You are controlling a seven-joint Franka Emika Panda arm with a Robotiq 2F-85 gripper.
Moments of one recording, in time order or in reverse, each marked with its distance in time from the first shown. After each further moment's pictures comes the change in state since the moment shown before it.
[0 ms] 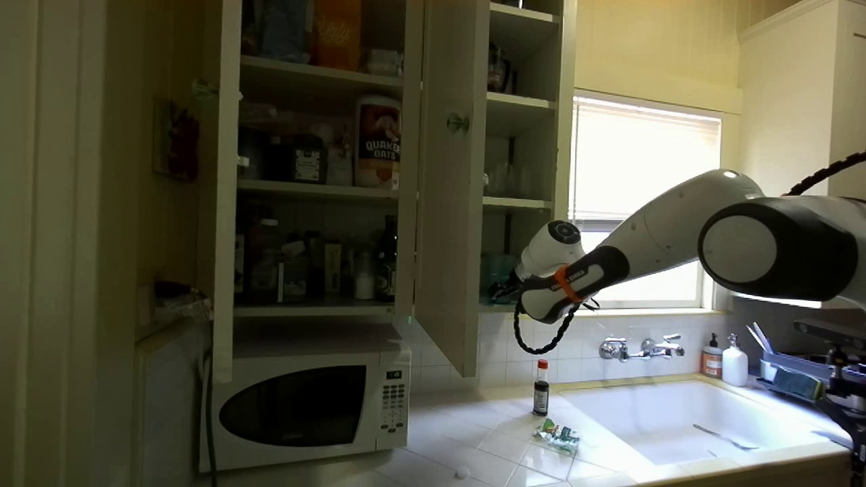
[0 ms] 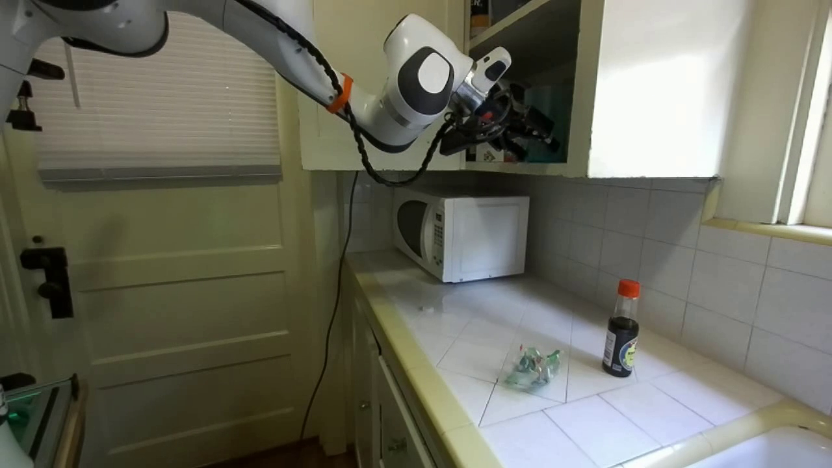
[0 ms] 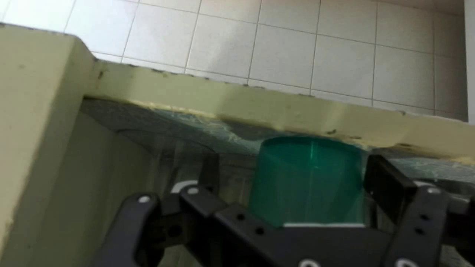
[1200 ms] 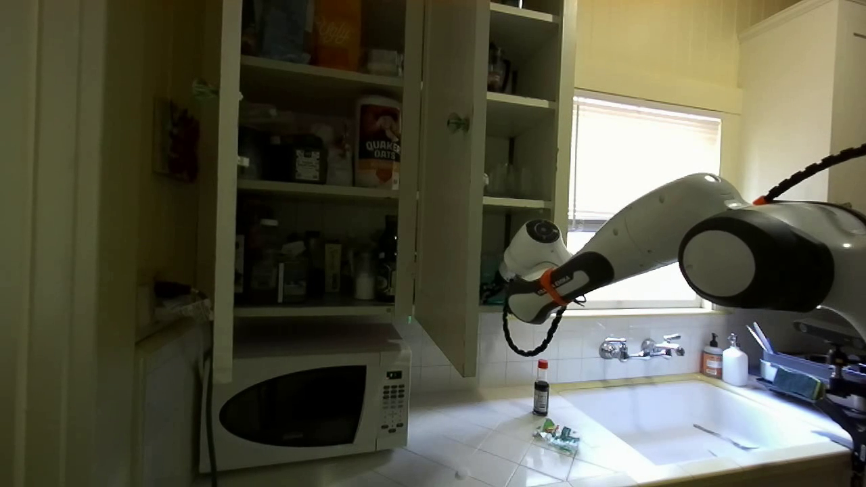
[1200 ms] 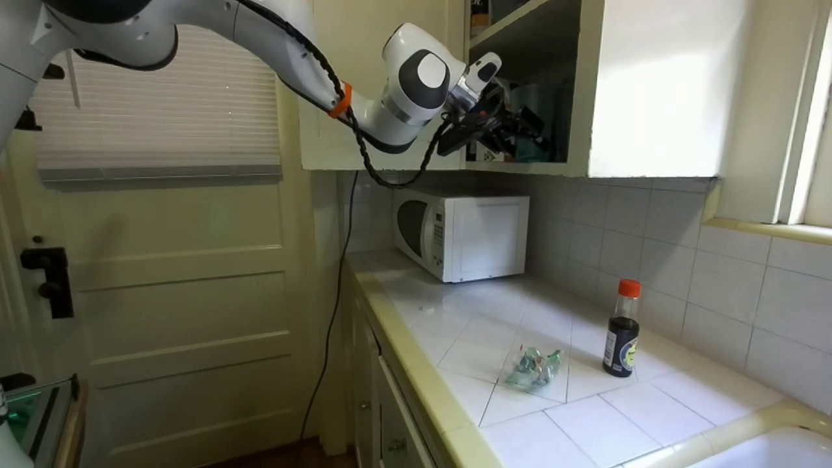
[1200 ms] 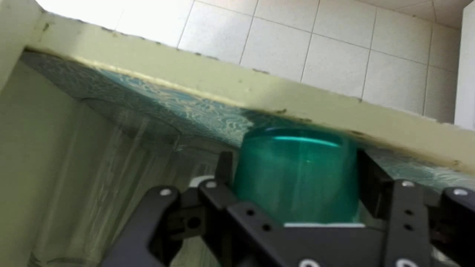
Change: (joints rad) arm 0.145 0.042 -0.126 0.069 -0.062 -0.054 0.034
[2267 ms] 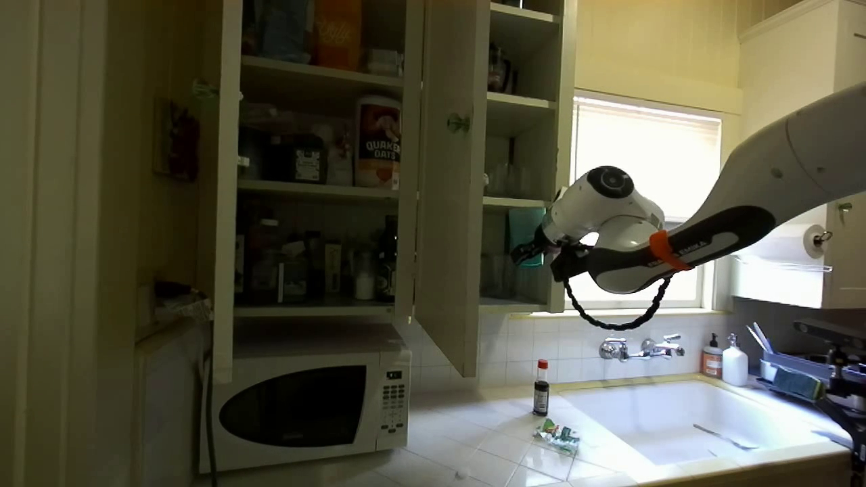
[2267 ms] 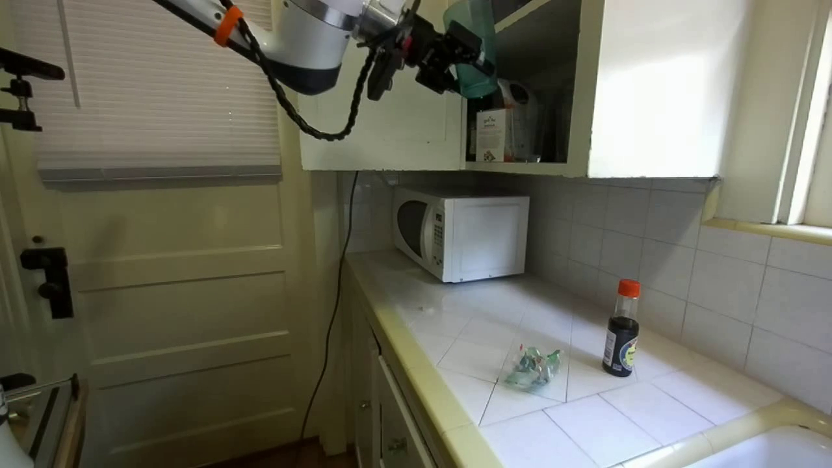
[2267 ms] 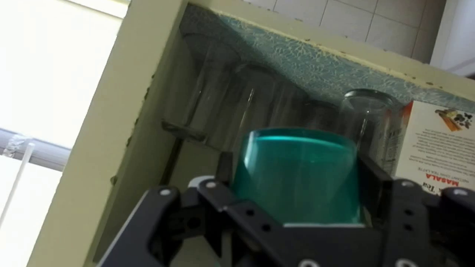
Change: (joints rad) arm 0.296 -0.558 -0.265 -0.435 -0.617 -0.012 0.393
